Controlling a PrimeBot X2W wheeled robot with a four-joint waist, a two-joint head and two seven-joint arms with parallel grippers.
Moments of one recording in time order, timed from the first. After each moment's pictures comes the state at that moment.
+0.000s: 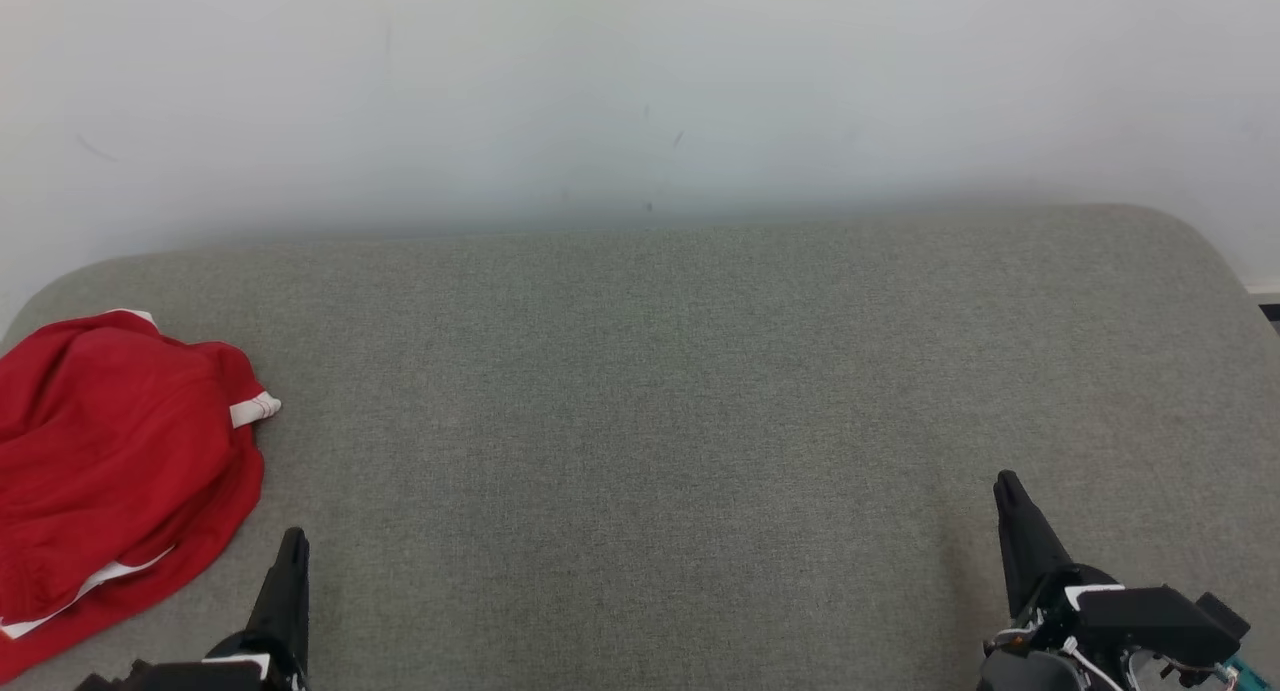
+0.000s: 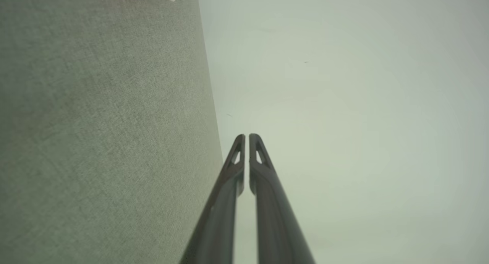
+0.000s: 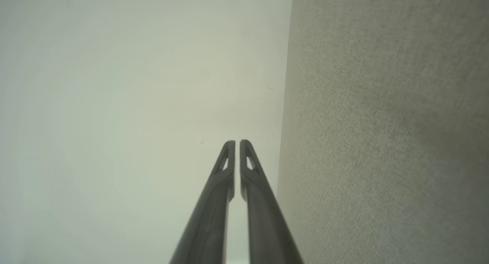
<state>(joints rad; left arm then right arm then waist) -0.11 0.05 0.11 0.25 -1.61 -0.13 0.12 -0.11 -0.05 -0.12 0.25 1.61 0.13 0.11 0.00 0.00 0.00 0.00</state>
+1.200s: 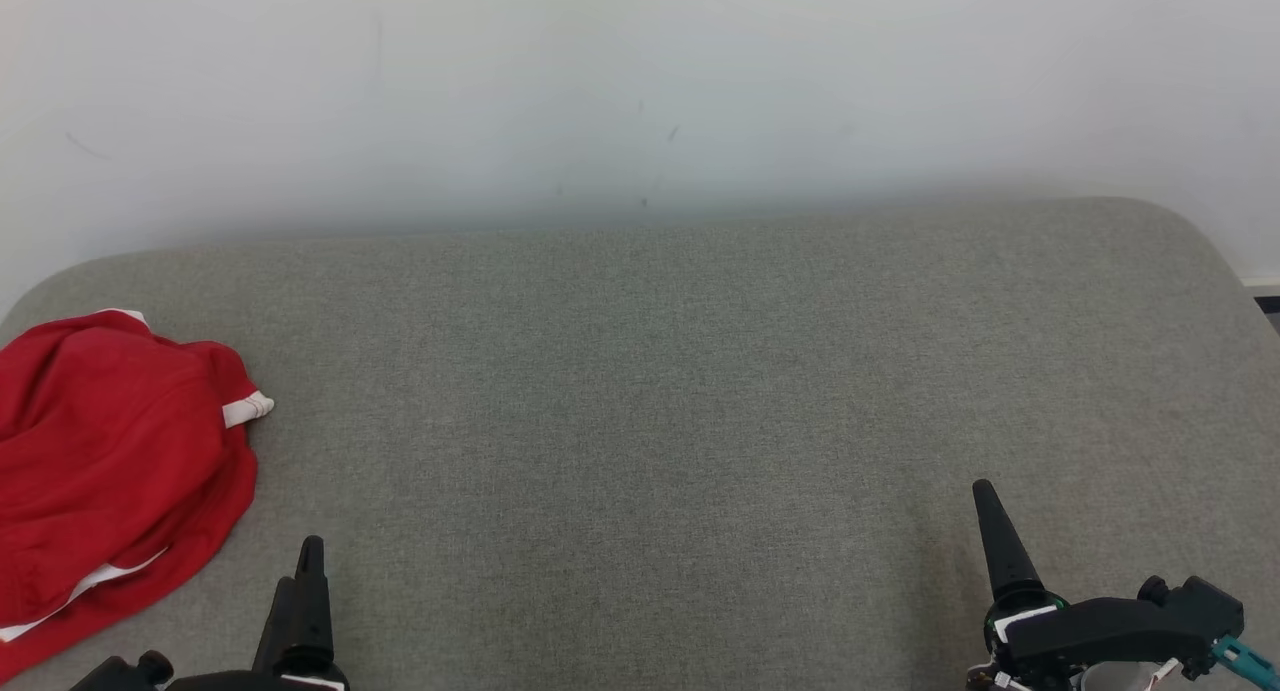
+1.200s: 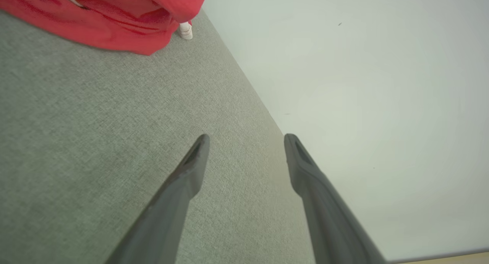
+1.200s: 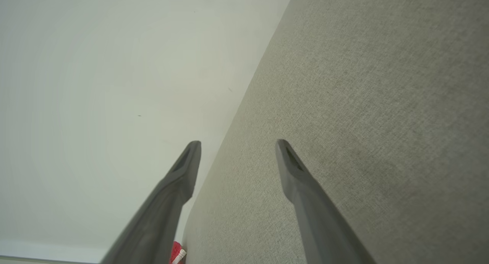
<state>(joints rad) -0.07 0.04 0.08 0.29 -1.08 -0.13 -0.03 -0.09 -0.10 0.00 0.31 1.21 0.13 -0.03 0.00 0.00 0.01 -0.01</state>
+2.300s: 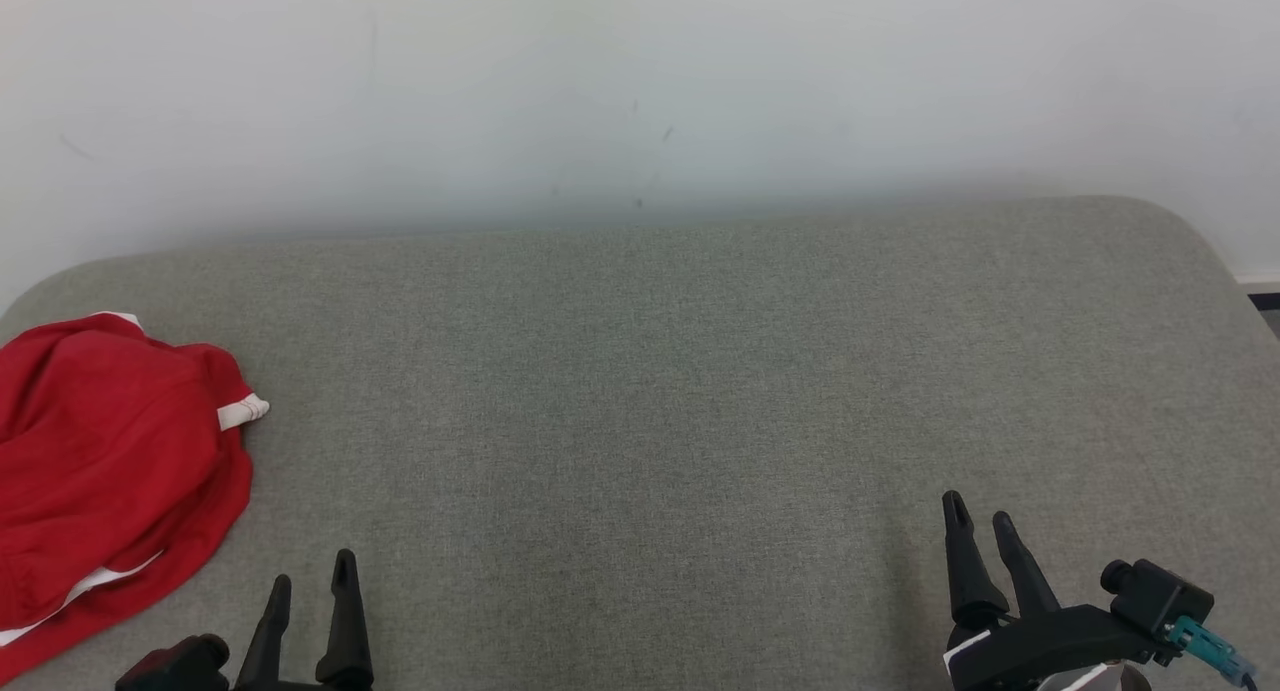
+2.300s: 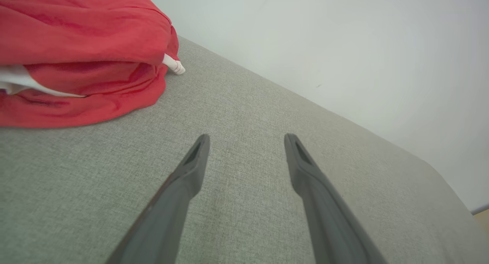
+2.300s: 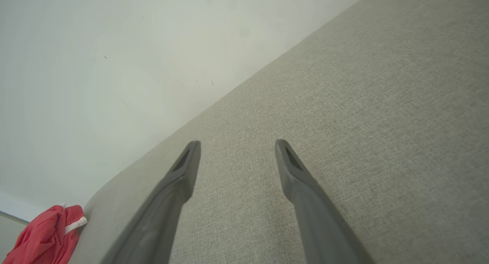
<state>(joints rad) -0.06 0.06 0.03 0.30 -0.55 -0.09 -0.13 -0.10 -0.09 0.01 0.35 0.68 0.13 -0.13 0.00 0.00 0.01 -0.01</state>
